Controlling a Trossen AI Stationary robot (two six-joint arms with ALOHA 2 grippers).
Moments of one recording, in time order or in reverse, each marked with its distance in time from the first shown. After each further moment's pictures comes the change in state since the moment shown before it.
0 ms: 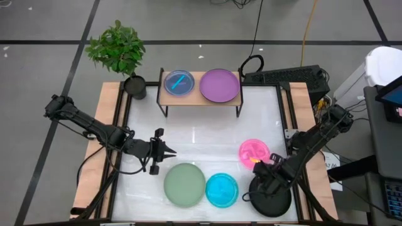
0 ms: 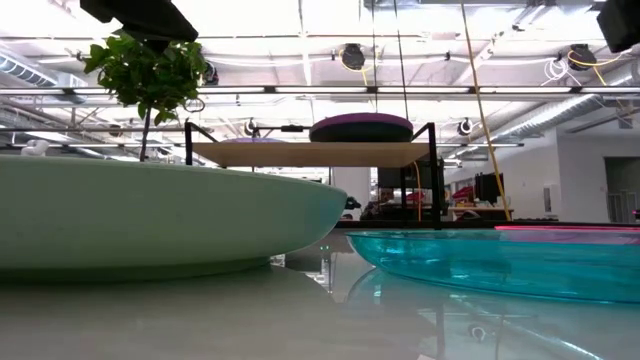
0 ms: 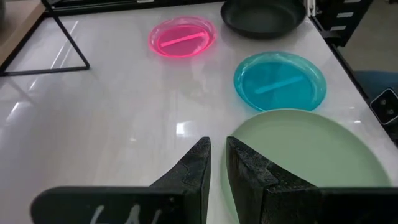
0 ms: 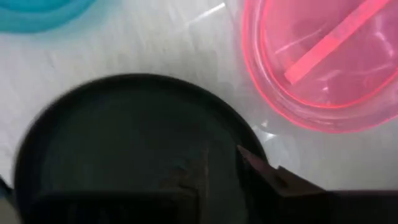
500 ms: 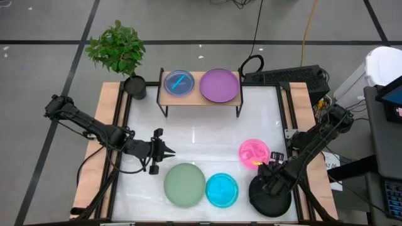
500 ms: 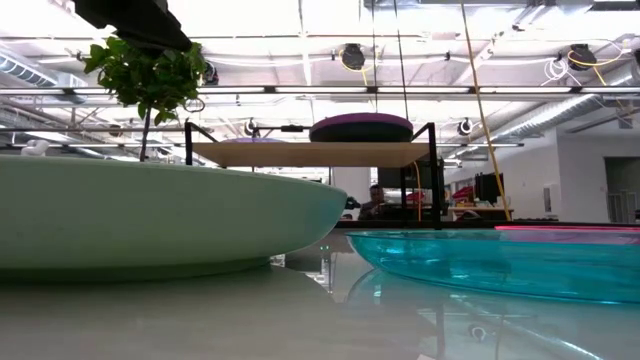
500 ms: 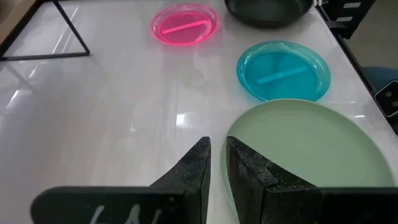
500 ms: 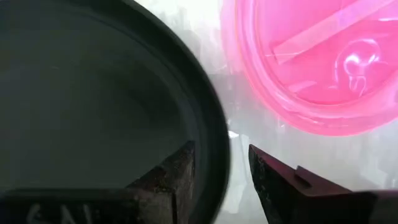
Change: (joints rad) left arm 0.000 0.000 0.000 -0.044 -0.001 -0.037; right arm 0.056 -0.008 -0.136 0.025 0.003 -0.205
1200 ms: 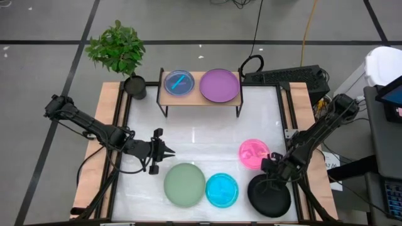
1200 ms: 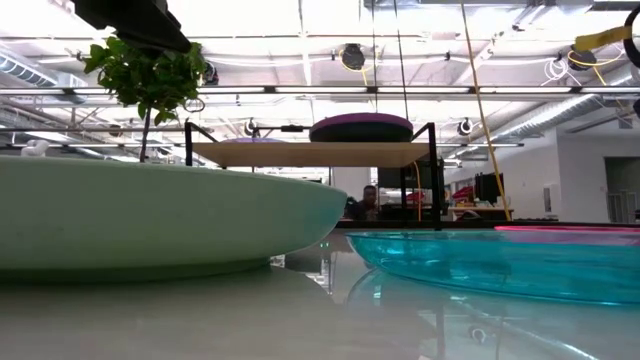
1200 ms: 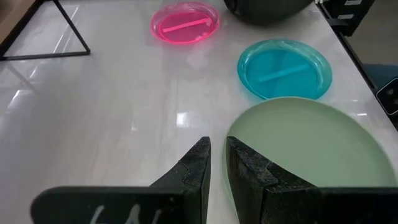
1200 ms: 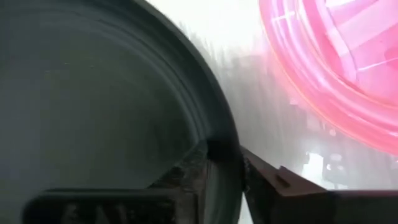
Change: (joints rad) left arm 0.000 0.000 0.000 -0.006 -0.001 0.005; right arm 0.000 -0.269 -0.381 0.495 -0.057 0.113
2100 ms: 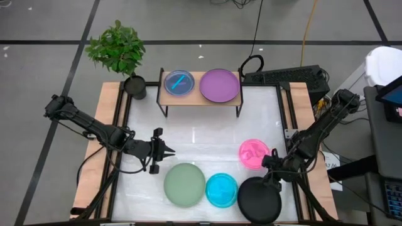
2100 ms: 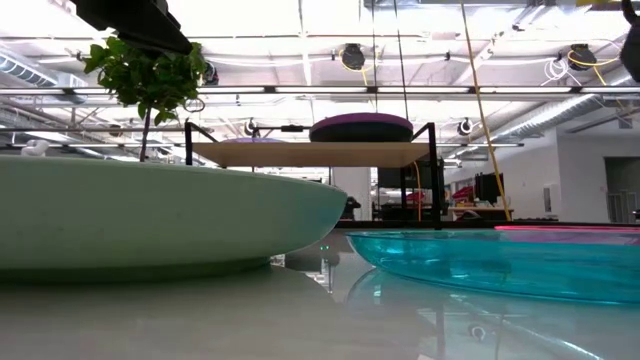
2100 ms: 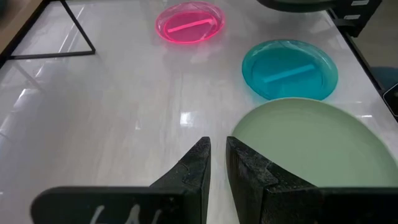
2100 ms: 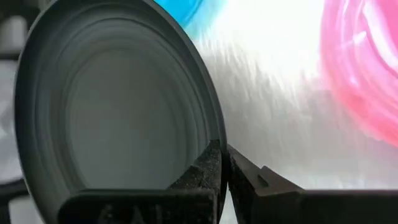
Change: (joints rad) left arm 0.000 0.000 0.000 -0.003 -0.018 -0.004; right arm -0.002 -0.204 -0.002 0.140 0.066 0.153
